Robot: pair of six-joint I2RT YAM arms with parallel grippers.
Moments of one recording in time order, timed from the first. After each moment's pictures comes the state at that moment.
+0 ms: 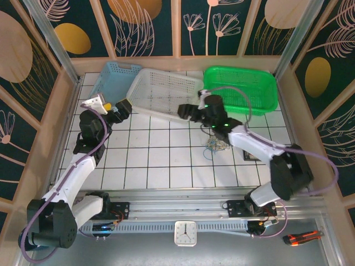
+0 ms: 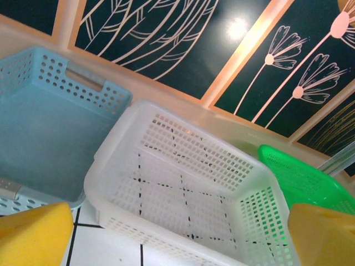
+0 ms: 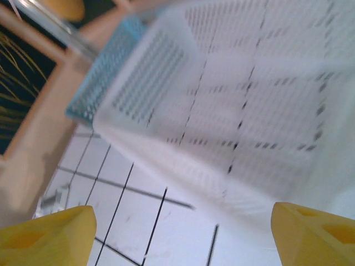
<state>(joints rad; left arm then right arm) -0.12 1.04 0.63 0.26 0.16 -0.54 0.63 1.53 0.99 0.07 -0.14 0.61</state>
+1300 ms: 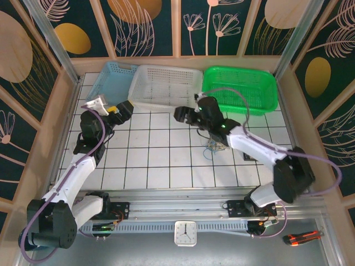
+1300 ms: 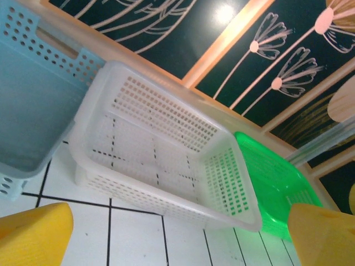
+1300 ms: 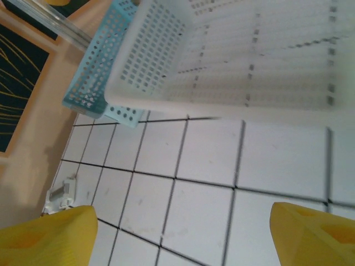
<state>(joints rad) -0.13 1.03 0.62 0.23 0.25 -0.66 0.68 1.39 0.97 -0.09 -0.04 0.70</state>
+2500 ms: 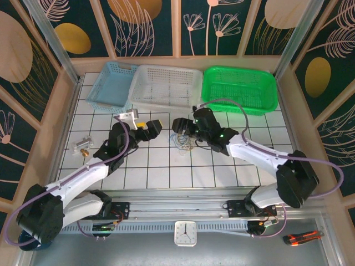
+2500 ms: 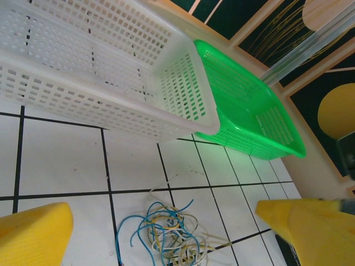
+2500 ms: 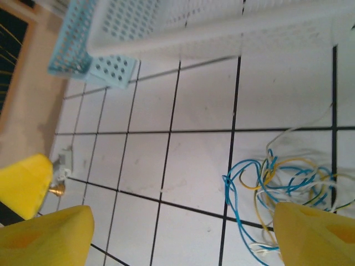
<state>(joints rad) -0.54 1.07 0.52 0.28 0.06 -0.71 0.76 1.37 0.91 -0.10 -0.01 0.81</state>
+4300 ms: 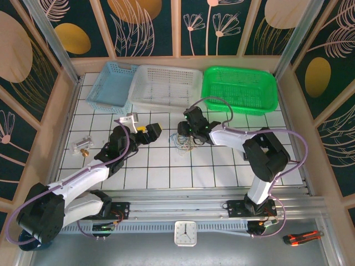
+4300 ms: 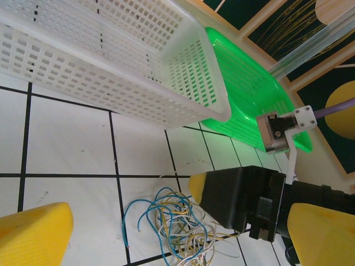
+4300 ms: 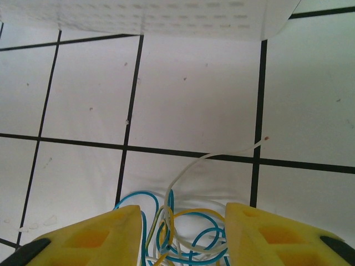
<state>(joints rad) -0.54 1.09 0.47 0.31 0.07 -0.75 0.71 1.75 1.03 -0.11 0.07 0.60</state>
